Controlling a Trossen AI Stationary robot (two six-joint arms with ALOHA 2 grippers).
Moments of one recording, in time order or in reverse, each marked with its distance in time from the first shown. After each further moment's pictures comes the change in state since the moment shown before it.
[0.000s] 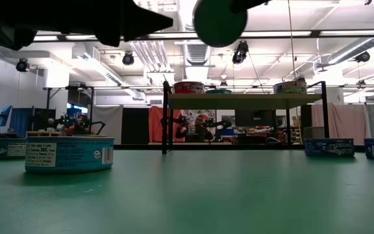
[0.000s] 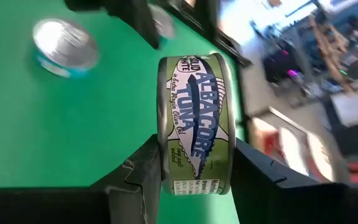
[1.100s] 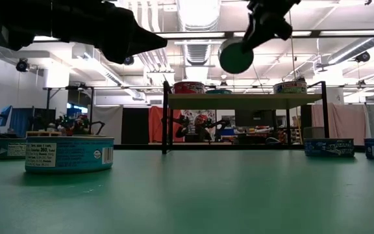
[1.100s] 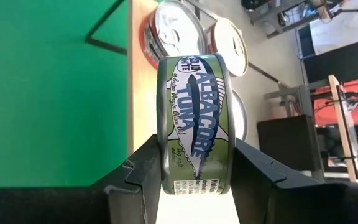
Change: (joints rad) left arm 0.000 0.000 -0.002 -0.065 -0.198 -0.024; right arm -0.548 -0.195 -0.022 -0.159 -0.204 -0.305
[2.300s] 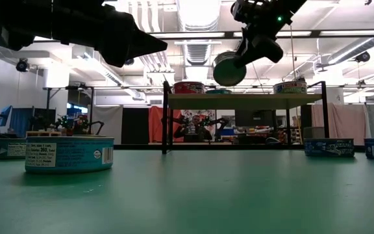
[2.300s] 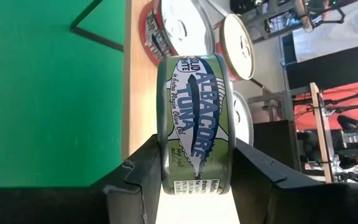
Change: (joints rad) left arm 0.003 0.000 0.000 -0.029 0.000 -0.015; right arm -0.029 0.035 -0.142 0.239 0.030 -0.110
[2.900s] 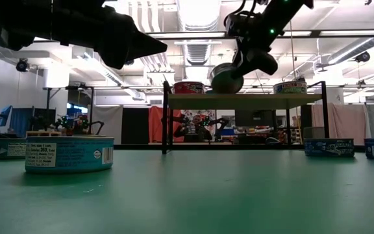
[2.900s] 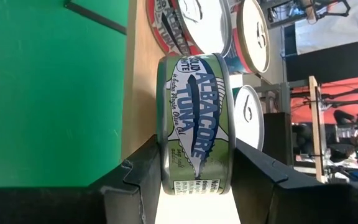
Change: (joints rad) left arm 0.000 0.000 0.000 -0.015 0.001 -0.005; right arm -0.024 0.083 0.000 0.026 0.029 -0.031
